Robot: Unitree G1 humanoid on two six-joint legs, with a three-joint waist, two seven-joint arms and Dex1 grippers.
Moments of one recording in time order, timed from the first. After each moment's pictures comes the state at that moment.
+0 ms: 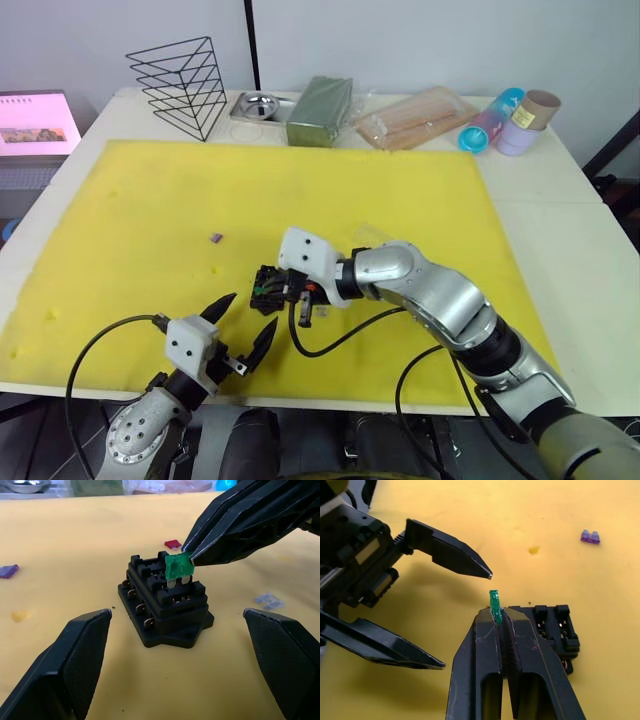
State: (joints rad) left arm 0.48 0.30 0.01 -0.58 -0.27 0.07 -0.48; right arm -0.72 -0.37 0.54 -0.39 0.30 0.95 0.73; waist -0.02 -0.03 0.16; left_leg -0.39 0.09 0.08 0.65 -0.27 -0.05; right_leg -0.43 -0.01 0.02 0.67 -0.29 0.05
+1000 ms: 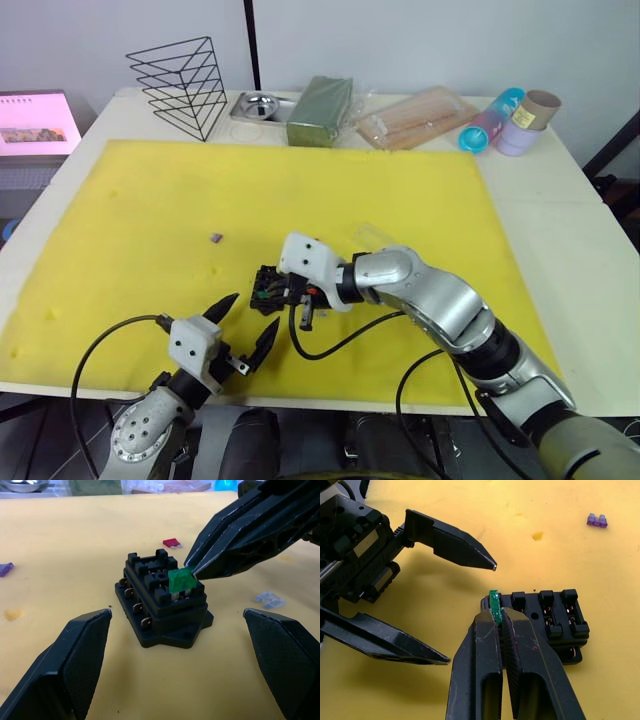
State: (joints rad) left arm 0.46 0.30 0.00 -0.55 -0.27 0.05 -0.48; right arm -0.70 -0.37 0.55 -0.39 0.30 0.98 0.72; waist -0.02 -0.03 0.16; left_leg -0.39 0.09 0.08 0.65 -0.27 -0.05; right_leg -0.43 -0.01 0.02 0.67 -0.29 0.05
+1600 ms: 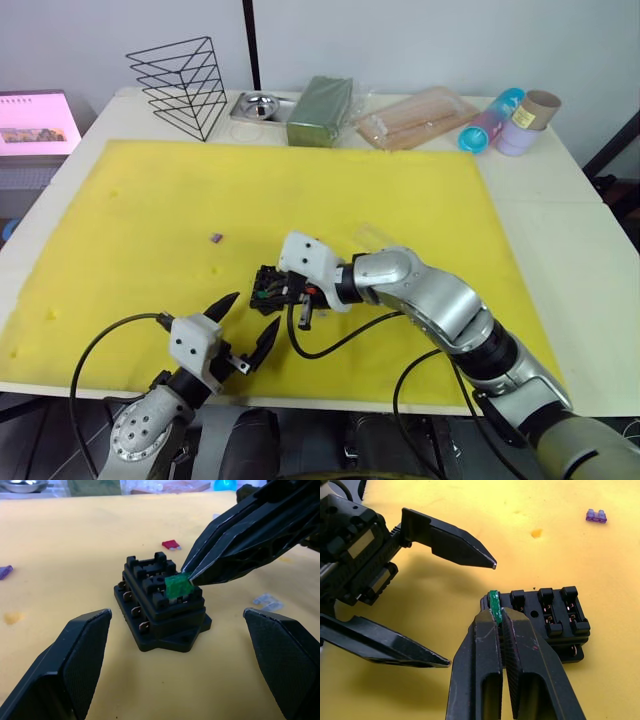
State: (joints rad) left arm 0.45 0.31 -0.01 -0.58 -0.27 0.09 -0.46; right arm -0.70 -0.35 0.54 -0.39 0.30 1.01 0.71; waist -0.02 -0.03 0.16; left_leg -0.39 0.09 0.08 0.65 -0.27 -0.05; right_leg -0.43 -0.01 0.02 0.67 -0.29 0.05
